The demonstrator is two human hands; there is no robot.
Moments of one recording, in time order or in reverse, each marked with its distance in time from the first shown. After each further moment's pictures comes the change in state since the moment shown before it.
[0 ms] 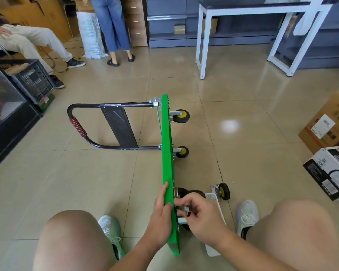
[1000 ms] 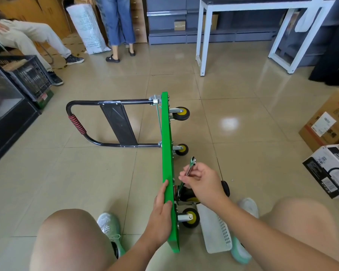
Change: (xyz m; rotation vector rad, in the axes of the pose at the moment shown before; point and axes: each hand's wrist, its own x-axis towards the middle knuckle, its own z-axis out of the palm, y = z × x) left_hand -0.001 -0.002 0.001 0.051 -0.008 0.004; right_hand 0.063 -0.032 -0.018 0.155 0.145 0.237
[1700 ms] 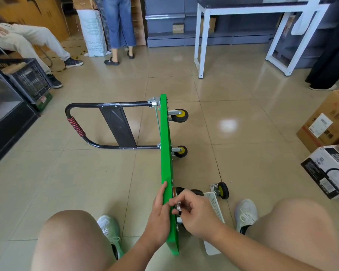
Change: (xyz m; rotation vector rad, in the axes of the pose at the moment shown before) left_hand 0.001 0.001 -0.002 -0.044 0.008 -0.016; right_hand -0.046 0.045 0.011 -0.271 -0.217 -0.275
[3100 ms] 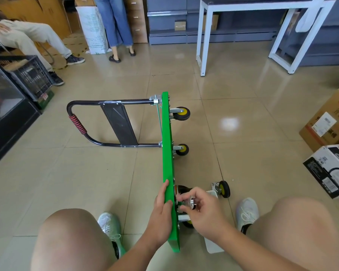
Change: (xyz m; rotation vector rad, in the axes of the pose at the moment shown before) left_hand -0.002 0.000 0.002 0.004 -0.008 0.021; right_hand -0.006 -0.001 -0.008 0.107 0.114 0.118
